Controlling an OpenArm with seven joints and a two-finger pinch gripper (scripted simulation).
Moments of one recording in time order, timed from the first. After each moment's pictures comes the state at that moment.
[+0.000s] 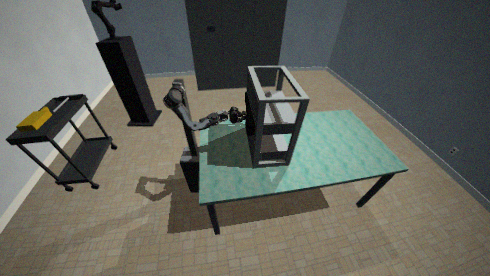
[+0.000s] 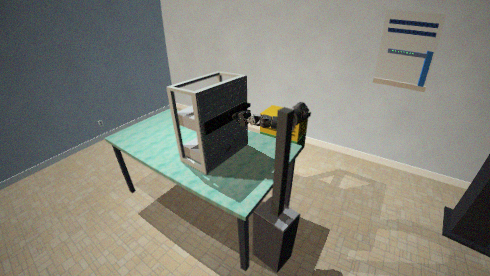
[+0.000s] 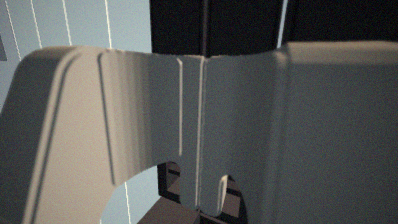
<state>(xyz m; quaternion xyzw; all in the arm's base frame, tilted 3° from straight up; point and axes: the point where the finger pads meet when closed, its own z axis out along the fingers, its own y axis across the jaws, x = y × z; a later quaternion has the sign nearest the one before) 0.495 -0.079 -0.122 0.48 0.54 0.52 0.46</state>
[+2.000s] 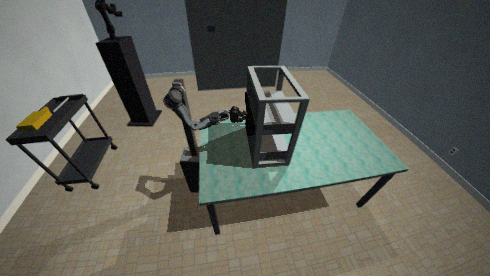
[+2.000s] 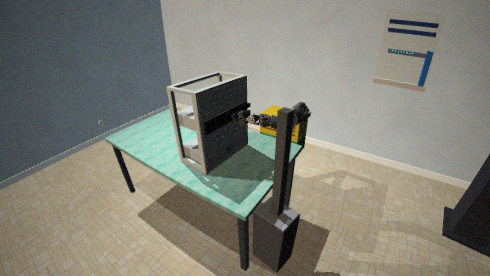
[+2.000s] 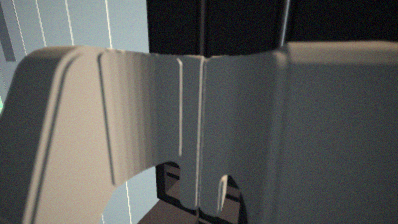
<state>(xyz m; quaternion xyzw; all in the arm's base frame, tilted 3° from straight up) 0.499 -0.079 -0.121 0.49 0.55 0.50 0.45</state>
